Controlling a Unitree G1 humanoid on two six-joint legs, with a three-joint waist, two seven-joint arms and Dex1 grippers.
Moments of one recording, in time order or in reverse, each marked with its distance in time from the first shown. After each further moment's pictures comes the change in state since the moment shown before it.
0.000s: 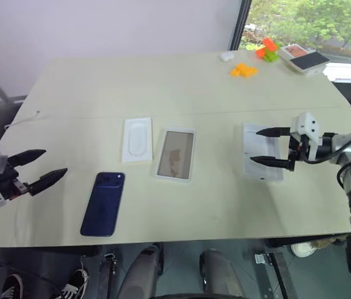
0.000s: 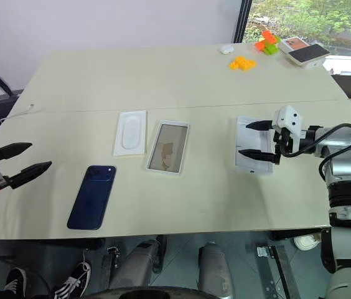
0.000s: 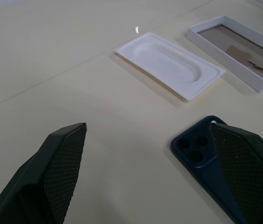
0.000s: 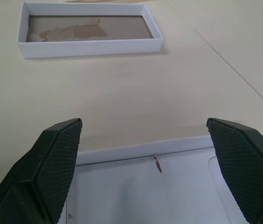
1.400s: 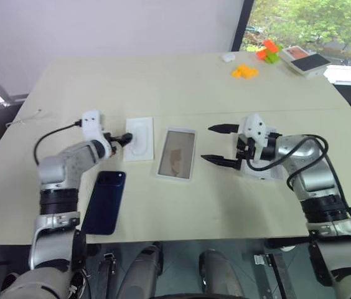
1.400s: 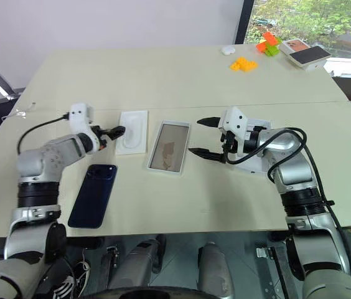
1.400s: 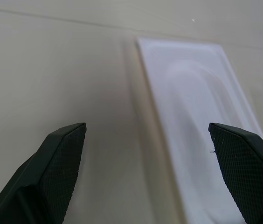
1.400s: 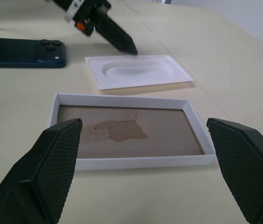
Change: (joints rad) left arm -0.779 -0.556 -0.407 0.327 0.131 0.535 0.849; right arm 0.043 0.256 0.121 -0.402 0.021 0.157 -0.268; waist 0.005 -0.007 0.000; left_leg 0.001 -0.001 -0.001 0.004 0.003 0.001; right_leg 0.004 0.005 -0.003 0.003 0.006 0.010
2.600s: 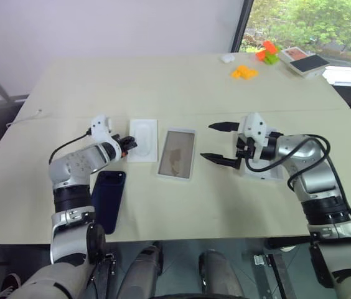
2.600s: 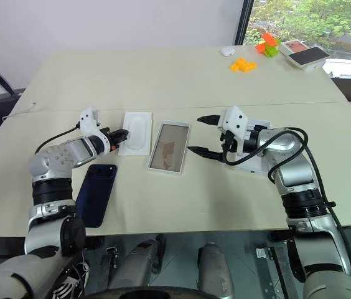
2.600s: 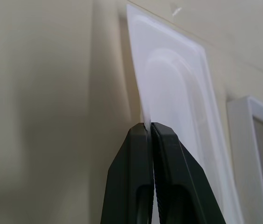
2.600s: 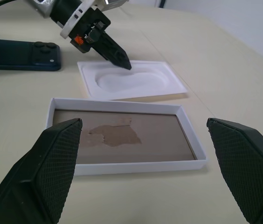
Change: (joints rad) left arm -0.024 -0.112 0.270 0.005 -0.141 0.187 0.066; right arm 0.012 -0.009 0.001 -0.027 -0.010 -0.021 -0.036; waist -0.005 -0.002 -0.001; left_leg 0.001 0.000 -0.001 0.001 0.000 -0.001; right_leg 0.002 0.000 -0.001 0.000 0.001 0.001
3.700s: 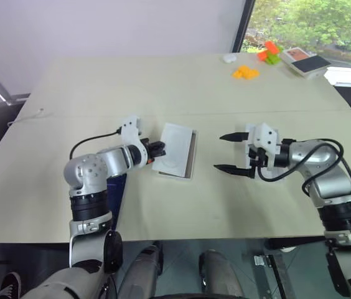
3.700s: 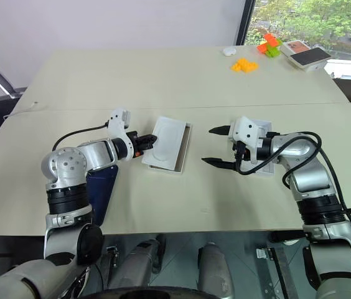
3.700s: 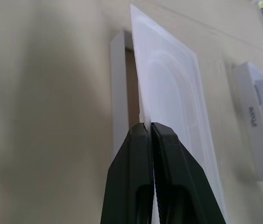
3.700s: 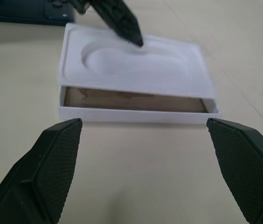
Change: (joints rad) left arm 0.029 -0.162 -0.154 -0.303 -0.086 0.230 0.137; right arm 0.064 -0.109 -0.005 -0.017 -0.008 0.013 0.065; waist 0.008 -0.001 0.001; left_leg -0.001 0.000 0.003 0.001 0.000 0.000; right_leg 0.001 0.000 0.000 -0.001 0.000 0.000
